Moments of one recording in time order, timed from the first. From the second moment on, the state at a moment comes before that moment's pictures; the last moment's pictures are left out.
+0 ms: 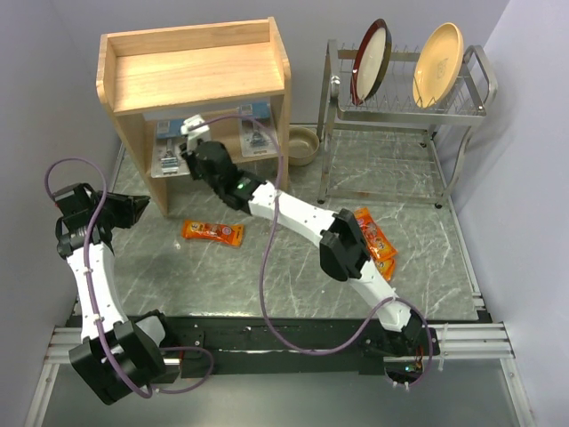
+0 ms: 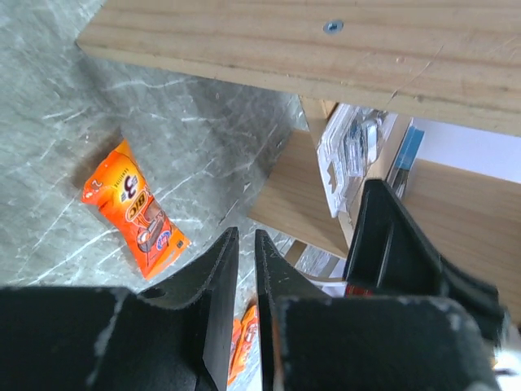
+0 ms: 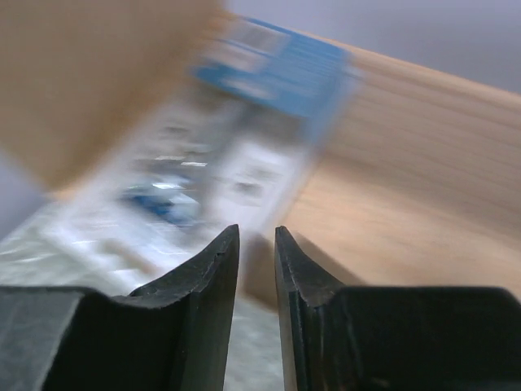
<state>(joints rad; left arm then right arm) 0.51 1.01 0.89 -0.50 0.48 -1.04 0.98 2.39 2.29 -0.03 0.33 0.05</state>
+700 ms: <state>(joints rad) 0.53 0.99 0.89 -0.51 0.49 -1.04 1.01 2.45 2.34 0.10 0.32 0.12</state>
